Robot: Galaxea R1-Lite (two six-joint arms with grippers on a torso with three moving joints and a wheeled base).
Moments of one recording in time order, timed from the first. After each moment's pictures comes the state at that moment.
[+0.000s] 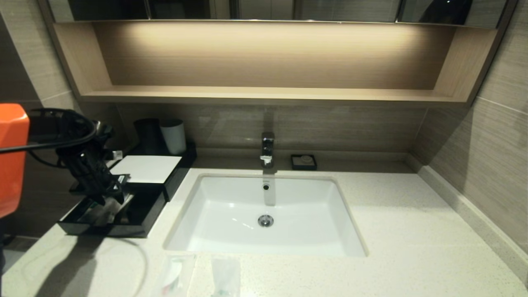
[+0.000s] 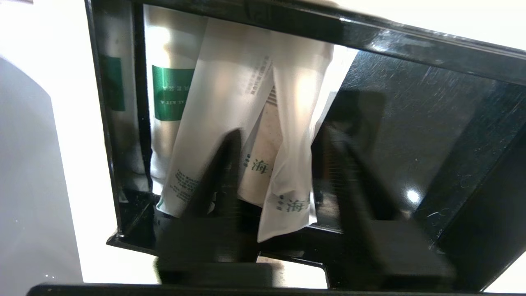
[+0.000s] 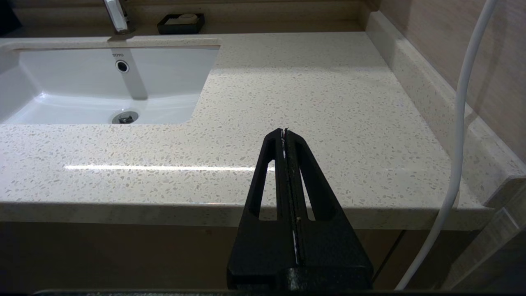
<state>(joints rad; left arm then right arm) 0.20 2.29 -1.94 0.93 0.03 0.10 0.00 0.00 0.00 -0.01 0.01 0.03</state>
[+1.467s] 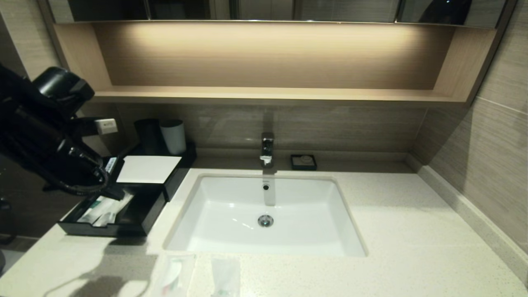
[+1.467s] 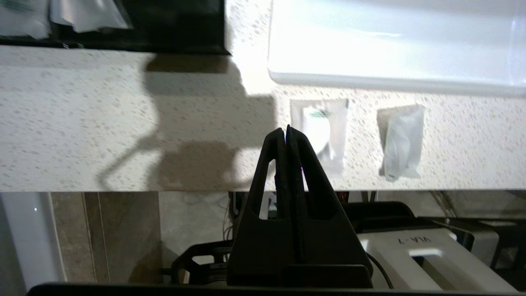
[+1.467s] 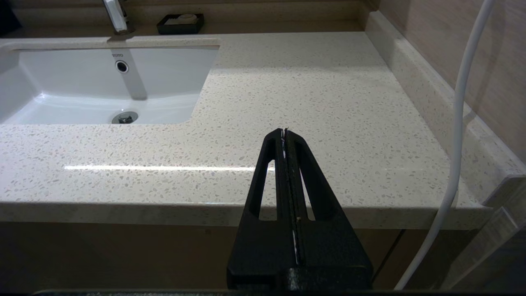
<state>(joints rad) -0.07 1.67 -1.55 1.00 -0.14 -0.10 0.00 0.00 0.00 -0.01 0.01 0.03</state>
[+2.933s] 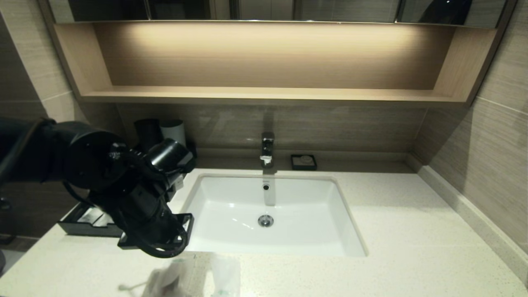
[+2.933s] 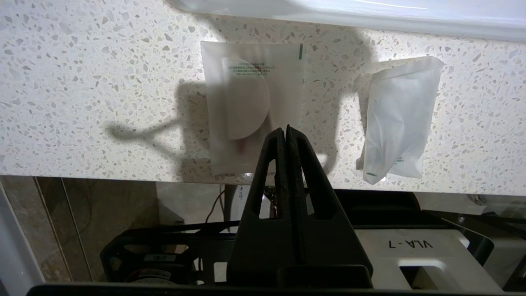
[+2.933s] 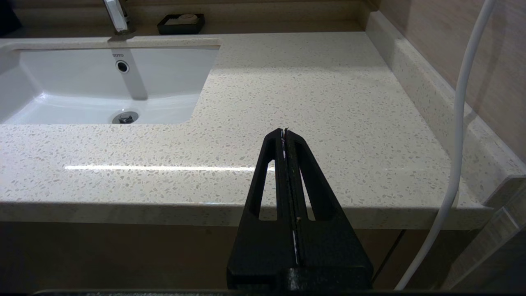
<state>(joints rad) -0.47 1.77 -1.24 0.76 0.04 -0.47 0.00 0.00 0.00 -0.01 0.01 0.03</state>
